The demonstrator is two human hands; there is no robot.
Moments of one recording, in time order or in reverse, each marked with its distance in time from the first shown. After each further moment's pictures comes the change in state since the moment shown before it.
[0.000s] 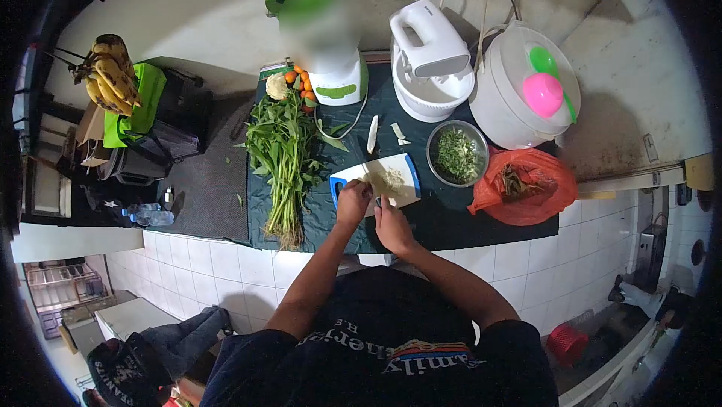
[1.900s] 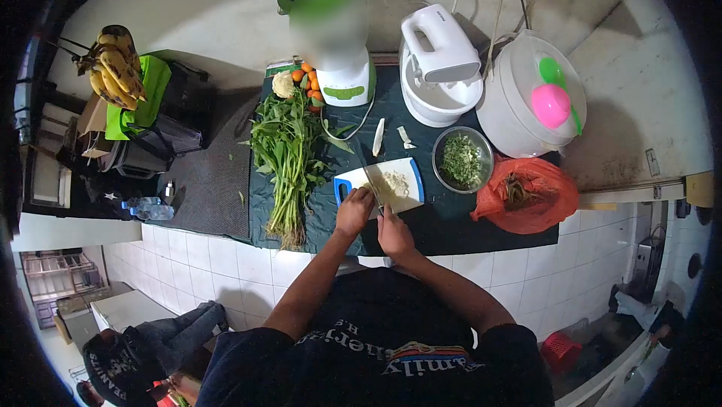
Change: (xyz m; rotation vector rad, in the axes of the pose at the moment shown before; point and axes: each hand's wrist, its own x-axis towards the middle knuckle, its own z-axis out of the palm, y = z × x) left_hand -0.020 -0.009 -0.007 0.339 -0.092 0.274; right_hand -0.010 0.006 0.013 0.004 0.012 -0.031
